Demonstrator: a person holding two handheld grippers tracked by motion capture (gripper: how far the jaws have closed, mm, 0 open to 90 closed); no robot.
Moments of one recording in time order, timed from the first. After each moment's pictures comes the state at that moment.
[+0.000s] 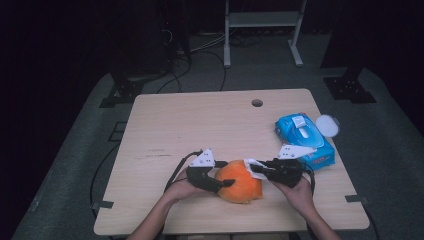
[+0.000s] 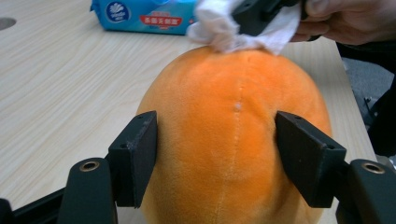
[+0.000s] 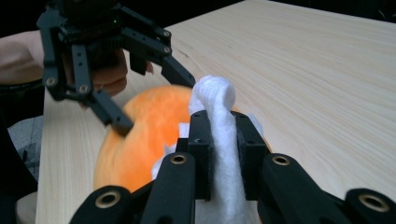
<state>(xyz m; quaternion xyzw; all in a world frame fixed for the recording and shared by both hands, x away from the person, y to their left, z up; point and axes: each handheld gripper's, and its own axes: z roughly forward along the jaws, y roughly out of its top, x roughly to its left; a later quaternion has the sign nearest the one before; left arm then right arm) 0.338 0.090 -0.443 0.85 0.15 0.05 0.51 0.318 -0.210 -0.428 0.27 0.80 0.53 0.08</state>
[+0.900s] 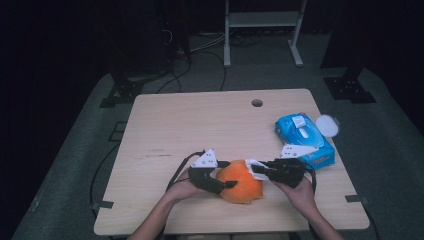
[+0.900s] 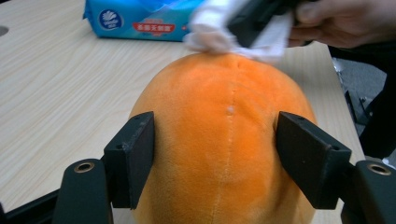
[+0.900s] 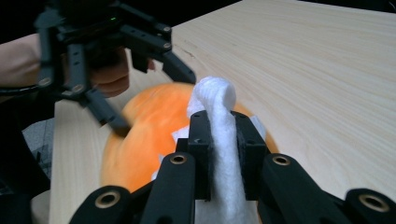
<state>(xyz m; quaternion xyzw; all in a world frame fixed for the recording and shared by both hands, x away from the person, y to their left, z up) 0.328 0.077 -0.435 0.85 0.12 0.05 0.51 0.324 -0.209 -0.428 0.27 0.79 0.54 0.06</state>
